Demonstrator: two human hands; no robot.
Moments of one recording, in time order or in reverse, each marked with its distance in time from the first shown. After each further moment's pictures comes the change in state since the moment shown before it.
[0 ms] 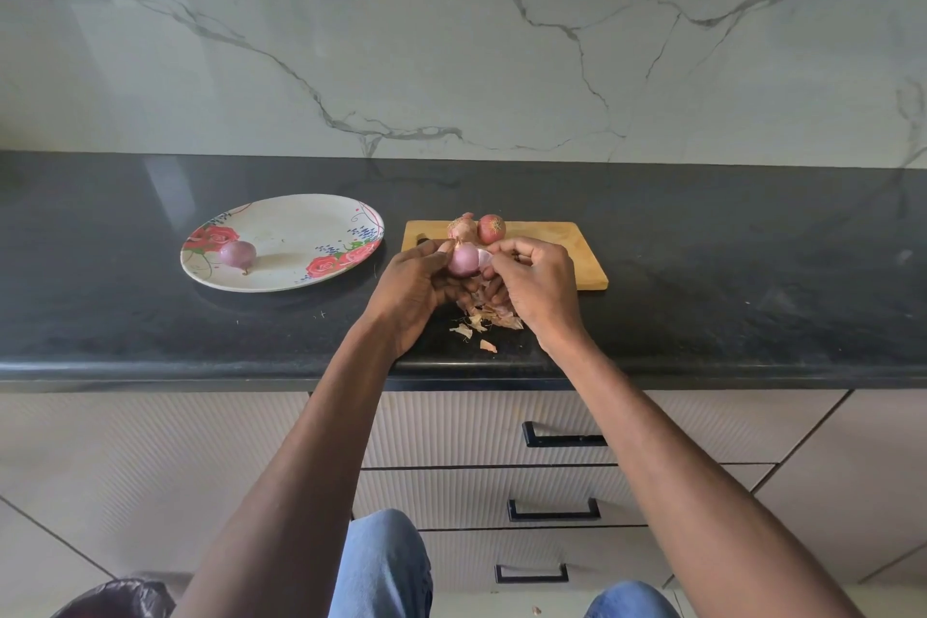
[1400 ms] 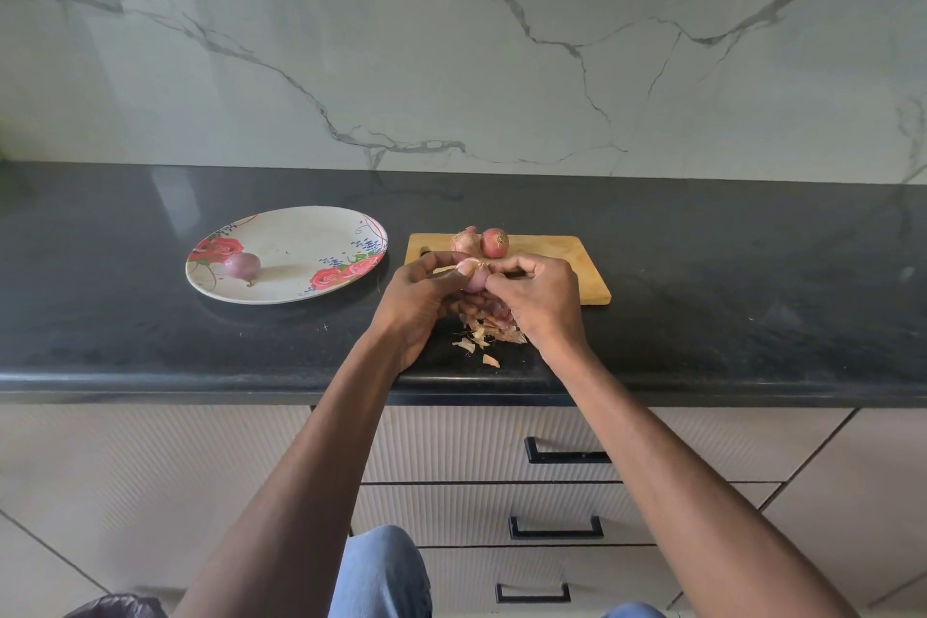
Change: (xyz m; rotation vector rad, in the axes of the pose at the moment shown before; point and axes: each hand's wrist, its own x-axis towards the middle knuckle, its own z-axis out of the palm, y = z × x) left_hand -0.004 -0.001 0.003 0.039 -0.010 0.035; right_hand 0.002 -0.003 0.002 -0.065 0.024 0.004
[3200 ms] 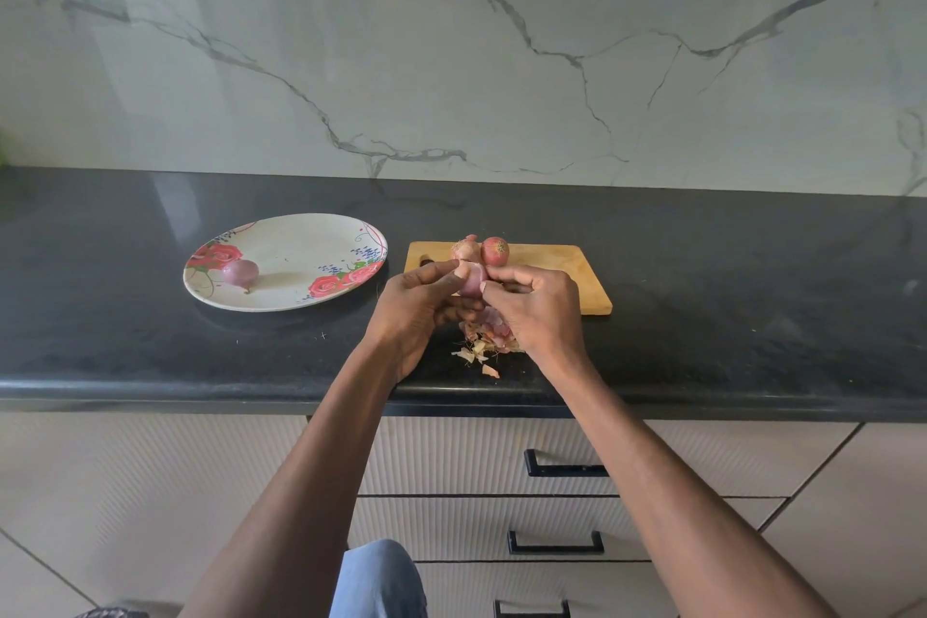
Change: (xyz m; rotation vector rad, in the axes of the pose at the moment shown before) left_hand -0.002 0.003 -0.002 -0.069 -0.031 0.019; right_hand -0.005 0.004 -0.001 0.006 -0.002 -0.148
